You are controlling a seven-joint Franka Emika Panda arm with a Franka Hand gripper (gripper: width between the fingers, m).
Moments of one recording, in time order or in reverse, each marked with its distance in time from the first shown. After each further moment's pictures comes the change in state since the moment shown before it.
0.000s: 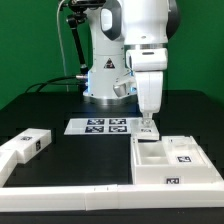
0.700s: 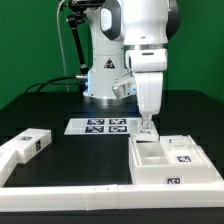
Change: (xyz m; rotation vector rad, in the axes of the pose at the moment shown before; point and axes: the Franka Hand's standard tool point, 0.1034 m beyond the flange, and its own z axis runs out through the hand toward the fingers) arm -0.004 0.003 0.003 0.012 -0.005 -0.012
